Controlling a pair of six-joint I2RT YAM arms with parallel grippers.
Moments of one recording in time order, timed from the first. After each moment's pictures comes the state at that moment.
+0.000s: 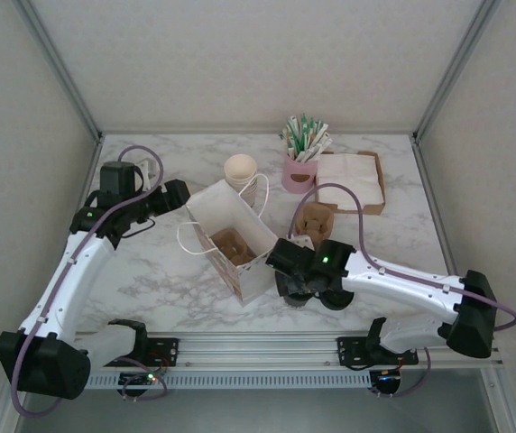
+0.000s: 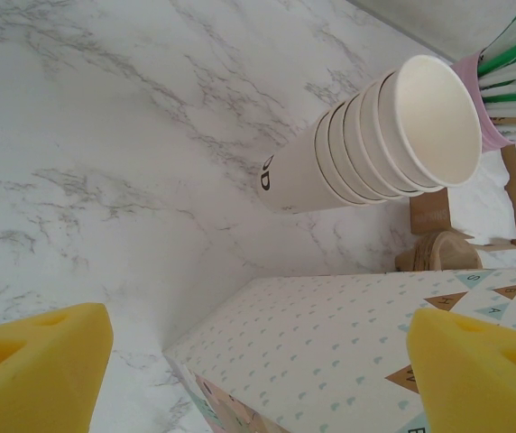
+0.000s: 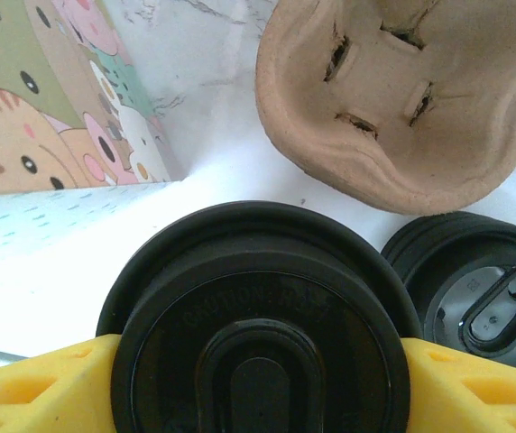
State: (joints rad) left arm -0.16 1.11 1.05 -0.64 0.28 -0.50; right arm 1.16 1.27 1.04 -1.10 0.24 0.87
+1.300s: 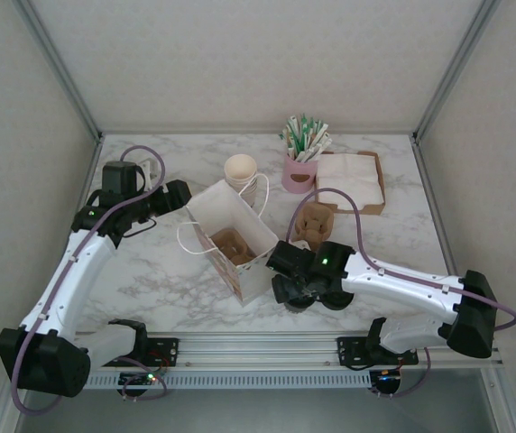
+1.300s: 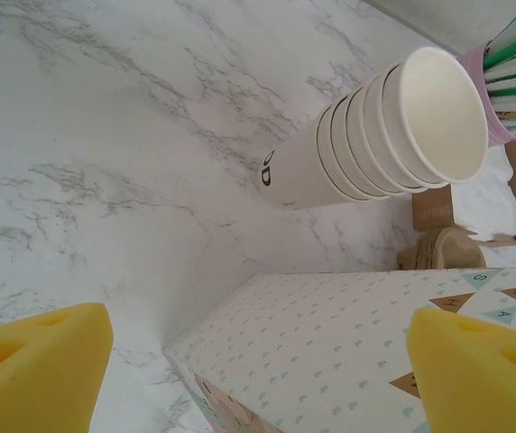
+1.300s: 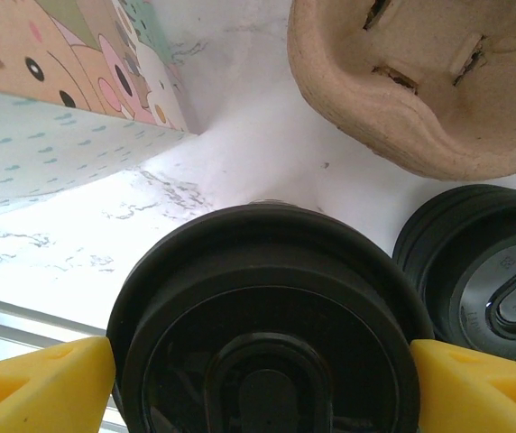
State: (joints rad) left arm -0.17 1.13 1.05 -0.64 0.28 -0.50; right arm 1.16 1.27 1.03 -1.10 0.17 0.83
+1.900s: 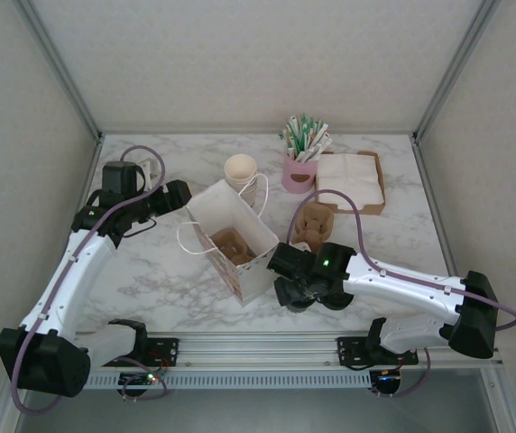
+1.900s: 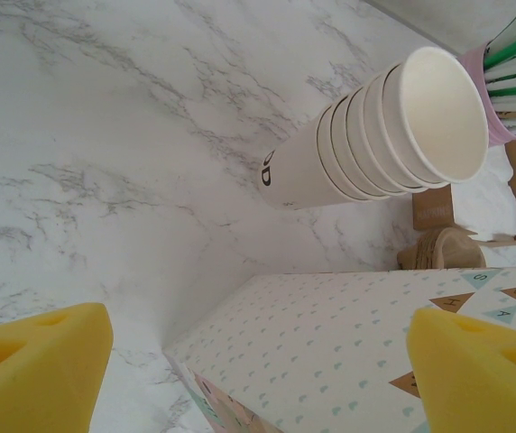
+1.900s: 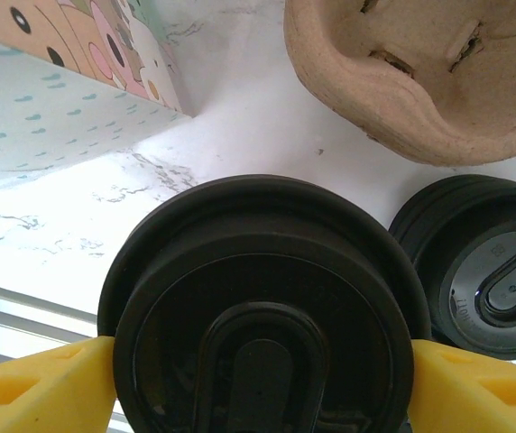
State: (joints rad) left arm -0.17 1.13 1.05 -0.64 0.28 -0.50; right arm 1.18 1.27 1.02 -1.13 0.17 0.82
